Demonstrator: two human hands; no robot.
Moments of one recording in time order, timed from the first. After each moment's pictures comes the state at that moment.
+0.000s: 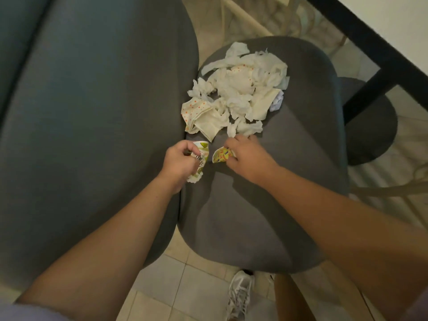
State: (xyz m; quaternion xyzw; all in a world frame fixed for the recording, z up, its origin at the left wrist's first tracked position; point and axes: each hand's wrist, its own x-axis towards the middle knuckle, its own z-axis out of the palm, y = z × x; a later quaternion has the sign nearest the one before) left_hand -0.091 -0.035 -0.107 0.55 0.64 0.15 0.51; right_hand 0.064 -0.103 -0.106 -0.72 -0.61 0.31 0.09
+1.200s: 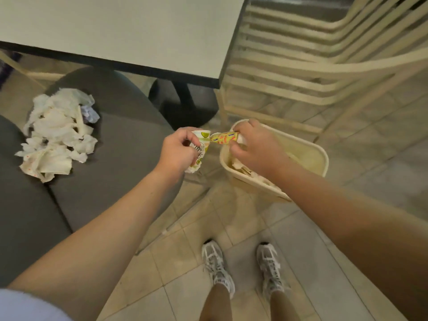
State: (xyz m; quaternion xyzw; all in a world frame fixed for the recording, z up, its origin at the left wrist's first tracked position) left_hand 0.076 -0.355 -0.055 0.77 0.29 0.00 0.57; right_hand 0.131 -0.527 -0.045 -0.92 -0.23 0.11 0.28
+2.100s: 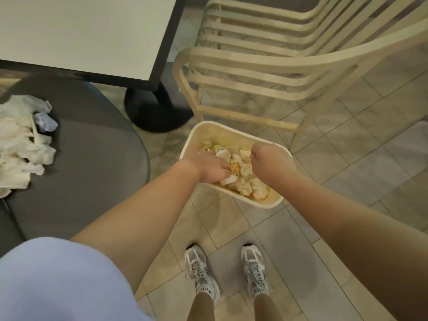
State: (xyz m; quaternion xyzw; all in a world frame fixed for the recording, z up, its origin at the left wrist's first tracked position) left_hand 0.150 -0.466 -0.118 0.89 -0.08 -0.44 0.06; right_hand 0.166 -0.631 -0.109 -0.96 -0.14 0.23 0.09
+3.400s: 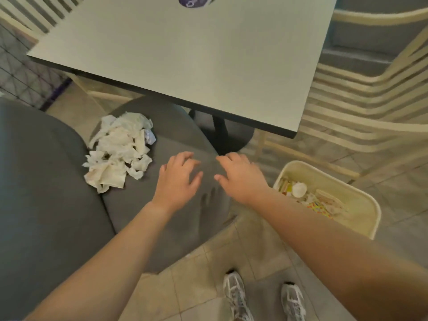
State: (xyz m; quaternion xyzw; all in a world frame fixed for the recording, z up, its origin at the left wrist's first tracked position) left_hand 0.023 -0.218 -0.021 0.98 0.14 0.00 0.15; right_hand 0.103 -0.375 -0.004 -0.90 -0.34 0.21 0.16
